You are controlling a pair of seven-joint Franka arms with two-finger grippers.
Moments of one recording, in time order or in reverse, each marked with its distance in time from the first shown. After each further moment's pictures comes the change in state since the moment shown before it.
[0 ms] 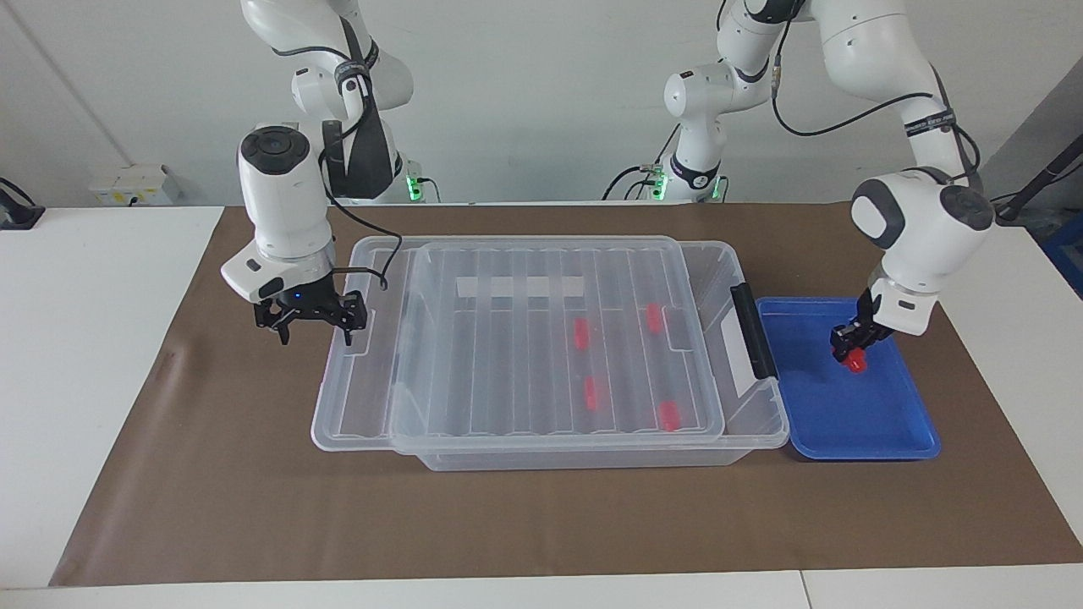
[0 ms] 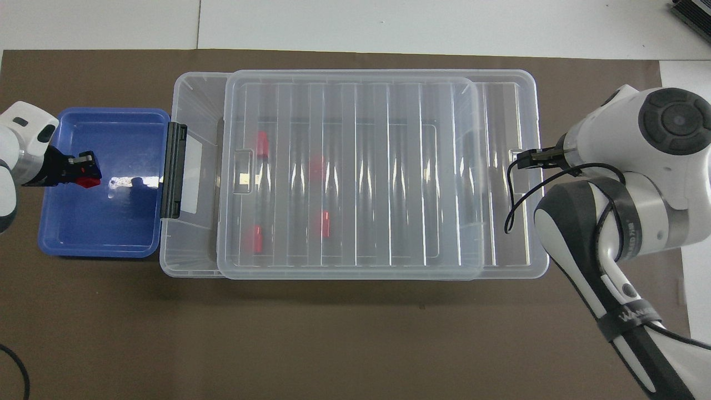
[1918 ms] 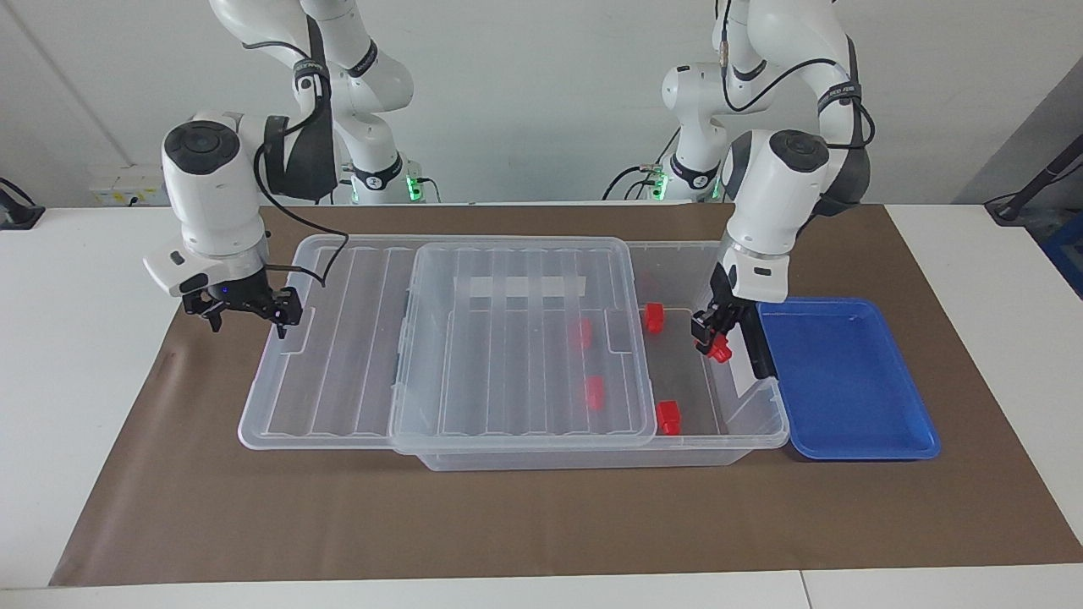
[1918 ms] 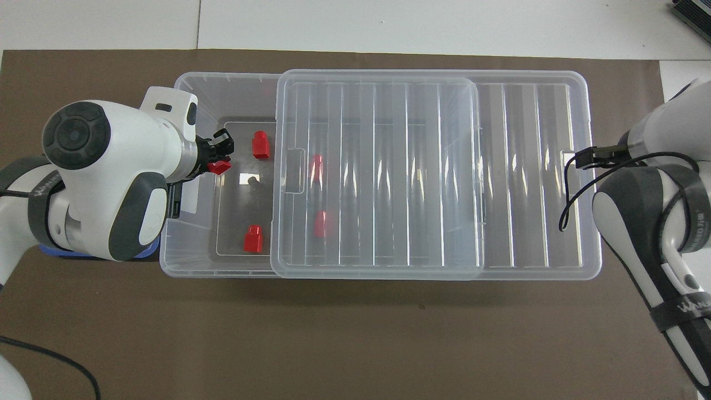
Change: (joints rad) left arm -0.258 -0.073 -0.193 -0.077 0.022 0.139 -0.694; right arm -0.119 -0.022 0.001 0.054 -0.074 -0.108 -0.055
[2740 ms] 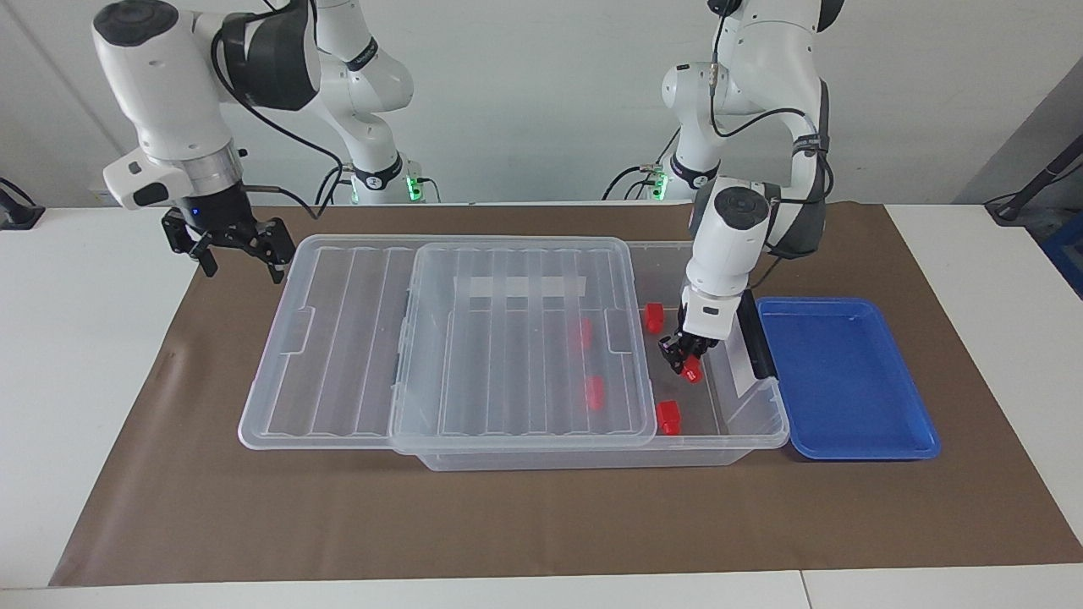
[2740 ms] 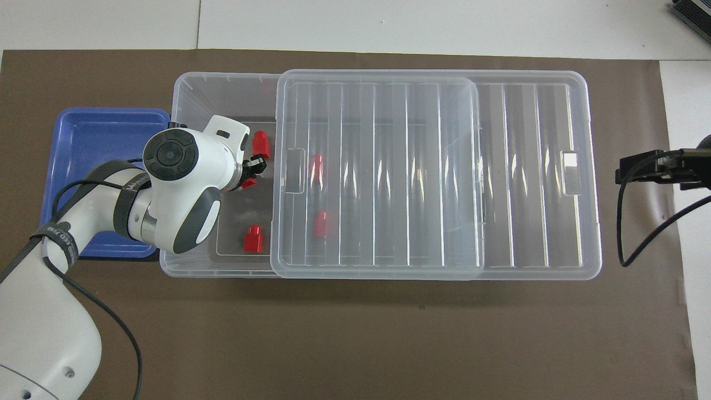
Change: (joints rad) left arm -0.040 0.187 0.000 -0.034 0.156 0.150 0.009; right arm 0.000 -0.155 0.000 0.190 0.254 -0.395 0.005
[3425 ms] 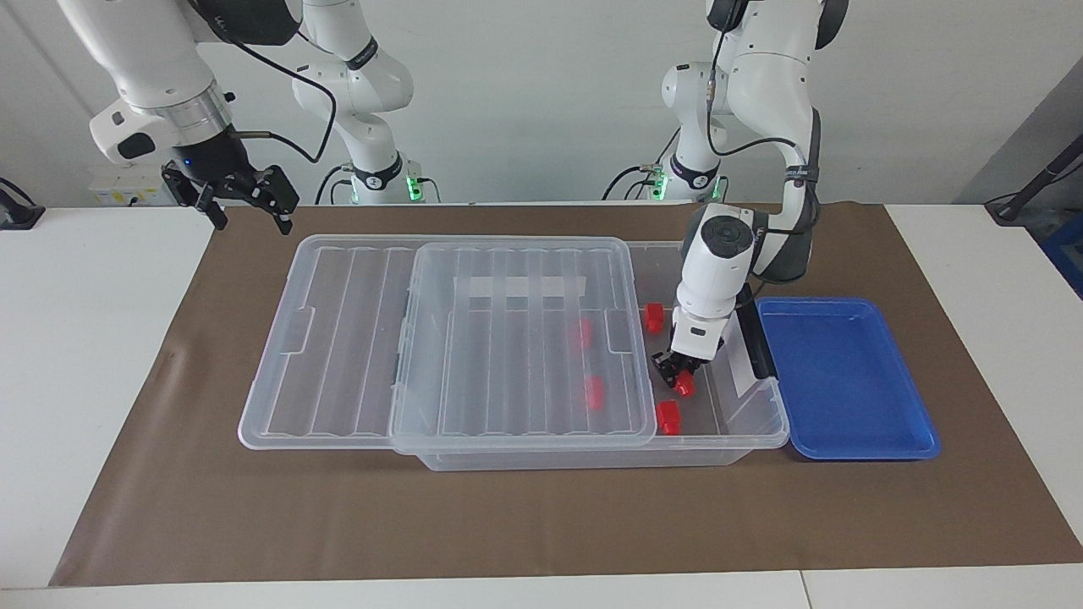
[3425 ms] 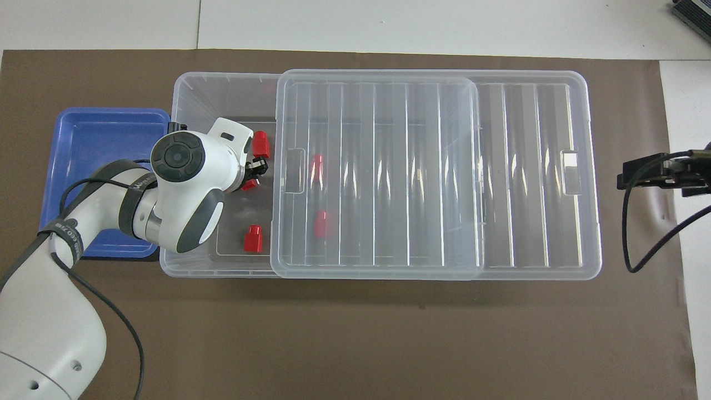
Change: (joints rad) left arm 0.000 0.011 0.000 -0.001 0.014 0.010 0.000; right arm 0.000 0.000 -0.001 0.005 0.009 -0.012 0.006
